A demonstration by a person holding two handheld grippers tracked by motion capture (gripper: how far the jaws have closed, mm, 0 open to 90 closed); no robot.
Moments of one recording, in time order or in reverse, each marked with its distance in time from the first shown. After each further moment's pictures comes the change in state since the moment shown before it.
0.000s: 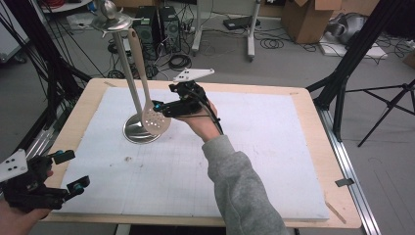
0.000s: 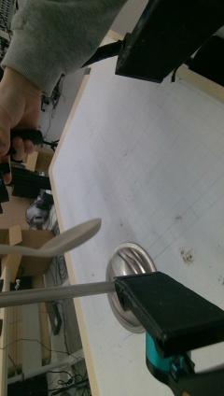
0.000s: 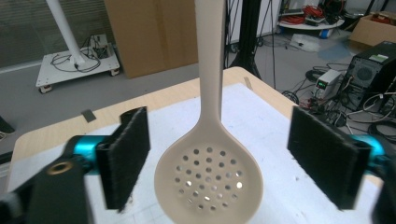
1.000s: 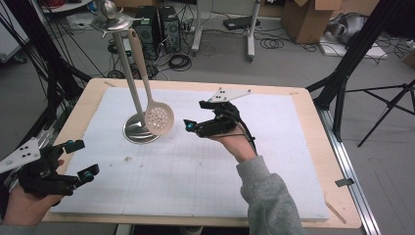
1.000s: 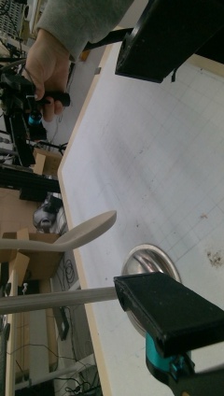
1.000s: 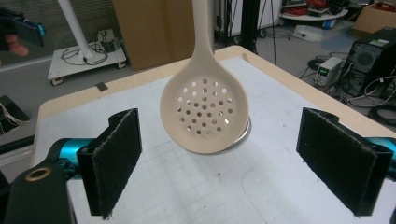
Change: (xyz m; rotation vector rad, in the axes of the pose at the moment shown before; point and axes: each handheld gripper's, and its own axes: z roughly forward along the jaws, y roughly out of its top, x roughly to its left) left arm 0.011 0.009 0.025 -0.032 -0.018 -0.004; right arm -0.012 -0.054 -0.073 0.017 0.020 0.022
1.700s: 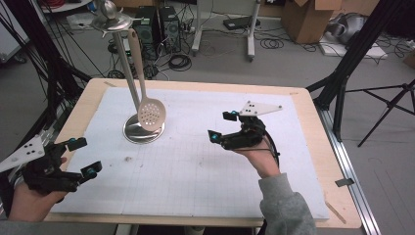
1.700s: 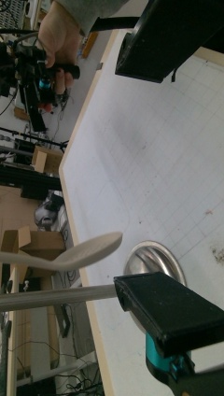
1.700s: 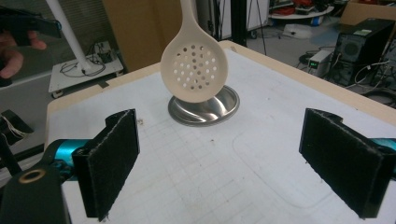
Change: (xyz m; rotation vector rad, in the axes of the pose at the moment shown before) left arm 0.003 -0.001 0.009 -0.010 0.009 0.006; right arm -0.007 -0.041 -0.058 -0.046 -0.026 0.071
